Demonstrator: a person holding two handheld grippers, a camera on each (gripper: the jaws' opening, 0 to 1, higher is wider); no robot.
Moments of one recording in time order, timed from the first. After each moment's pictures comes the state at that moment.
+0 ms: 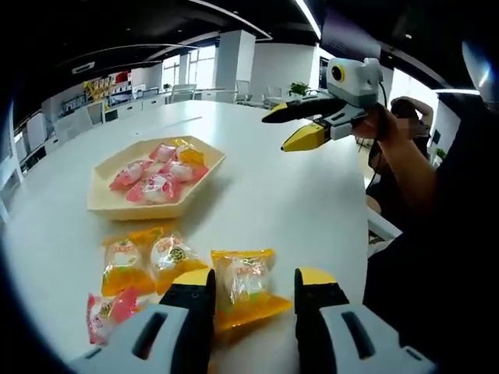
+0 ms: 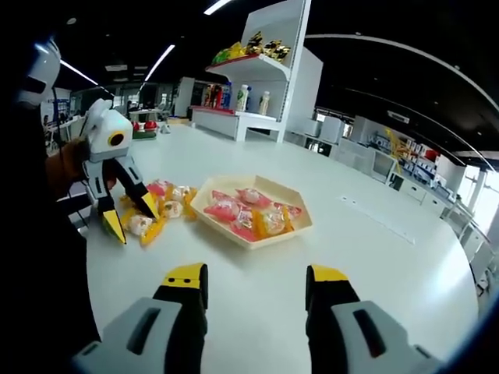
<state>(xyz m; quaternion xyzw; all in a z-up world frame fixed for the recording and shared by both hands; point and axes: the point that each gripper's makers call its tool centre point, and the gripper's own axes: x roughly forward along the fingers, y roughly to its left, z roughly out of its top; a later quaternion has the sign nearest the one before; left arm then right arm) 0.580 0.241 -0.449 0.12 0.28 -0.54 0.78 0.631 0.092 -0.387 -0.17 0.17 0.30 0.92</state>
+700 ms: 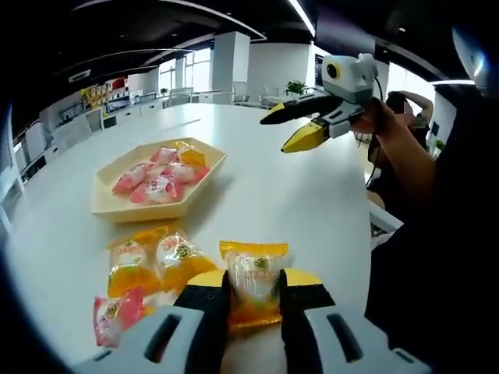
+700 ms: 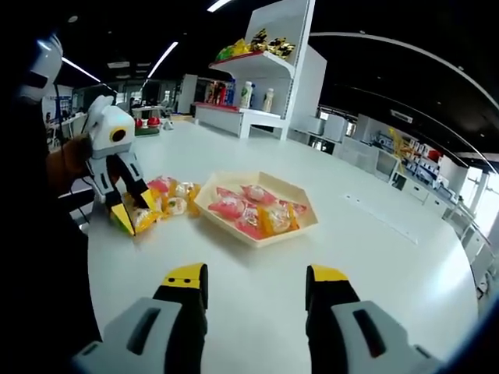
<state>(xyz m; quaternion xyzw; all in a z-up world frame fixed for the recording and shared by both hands) 0.577 0.240 -0.450 0.15 0.27 -0.55 0.78 0.628 0.095 -0.392 -0.17 0.18 0.31 0.92</state>
